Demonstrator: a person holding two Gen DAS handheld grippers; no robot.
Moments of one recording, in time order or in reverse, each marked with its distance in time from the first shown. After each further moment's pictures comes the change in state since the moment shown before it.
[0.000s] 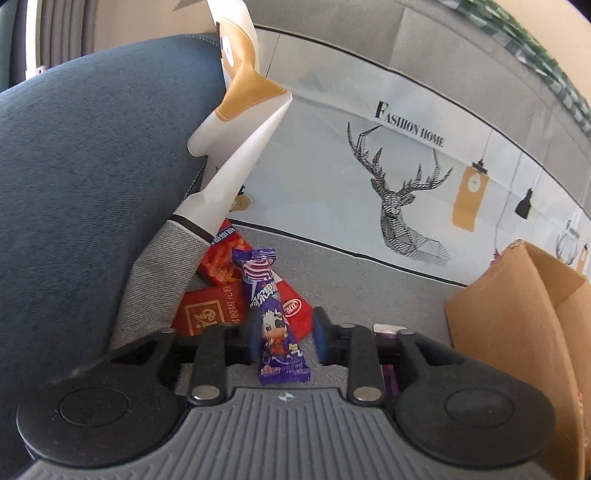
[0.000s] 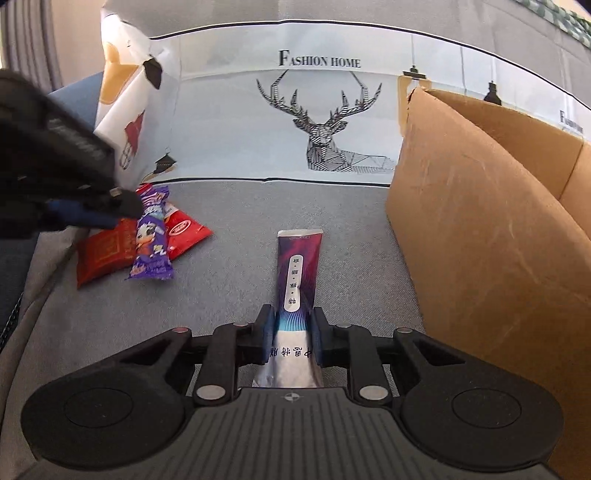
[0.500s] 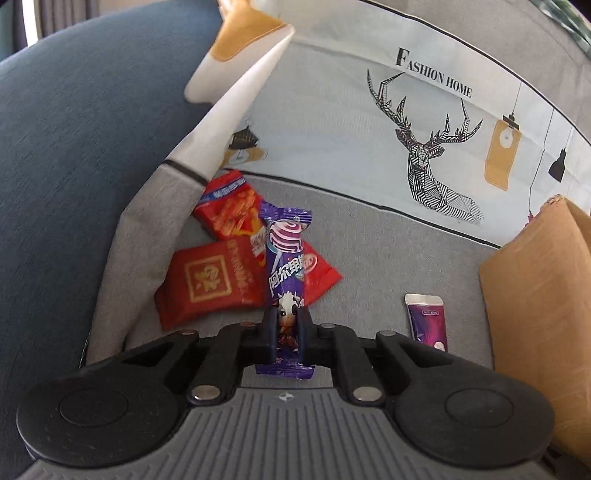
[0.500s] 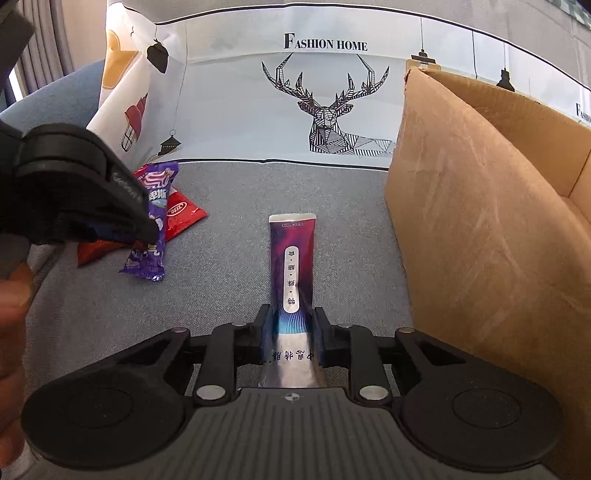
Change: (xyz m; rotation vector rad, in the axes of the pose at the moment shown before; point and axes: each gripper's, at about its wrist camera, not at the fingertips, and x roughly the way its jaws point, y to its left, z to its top) left arm 0.018 -0.010 -0.019 0.008 0.136 0.091; right arm 0.001 -0.017 -0.003 -0.017 0.059 0.049
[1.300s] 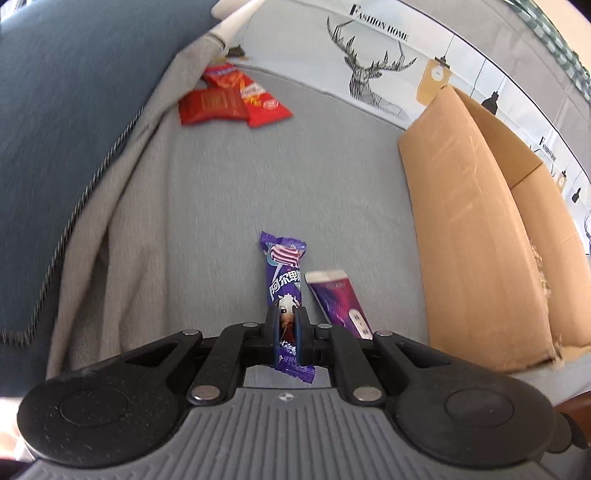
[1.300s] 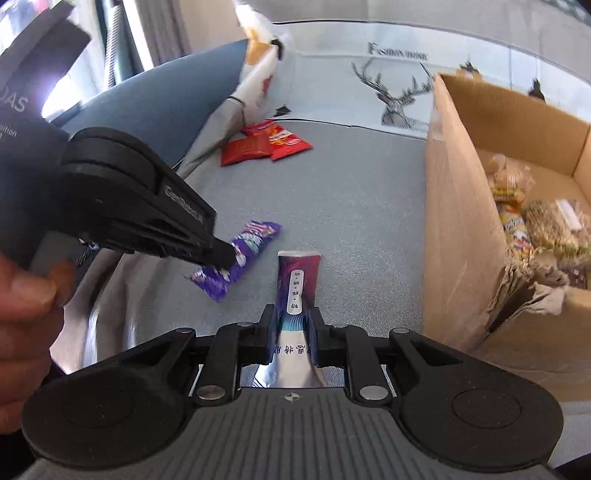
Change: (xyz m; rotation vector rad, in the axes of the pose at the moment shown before) left arm -0.118 -0.001 -0.149 -0.042 0.144 -0.116; right arm -0.147 -0.026 -0.105 -0.194 0.020 0.249
